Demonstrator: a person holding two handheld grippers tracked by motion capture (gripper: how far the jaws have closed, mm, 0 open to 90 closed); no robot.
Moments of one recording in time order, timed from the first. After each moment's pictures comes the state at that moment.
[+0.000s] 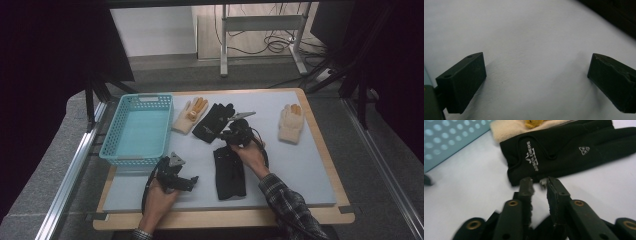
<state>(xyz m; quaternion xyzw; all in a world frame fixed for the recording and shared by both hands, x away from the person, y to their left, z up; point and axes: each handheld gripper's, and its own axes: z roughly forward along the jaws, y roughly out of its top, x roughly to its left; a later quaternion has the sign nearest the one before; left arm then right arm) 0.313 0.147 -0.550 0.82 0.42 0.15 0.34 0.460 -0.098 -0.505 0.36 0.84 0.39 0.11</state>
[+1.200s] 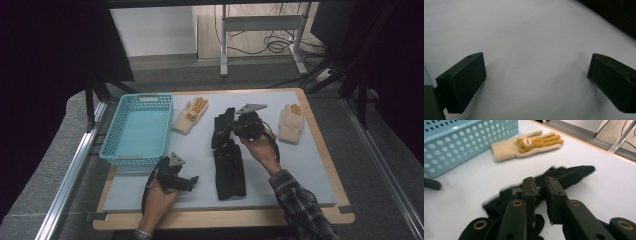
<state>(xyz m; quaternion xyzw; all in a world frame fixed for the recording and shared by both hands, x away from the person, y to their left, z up) 0.313 0.147 -0.550 0.82 0.42 0.15 0.34 0.436 -0.128 -0.444 0.32 0.83 0.42 0.18</state>
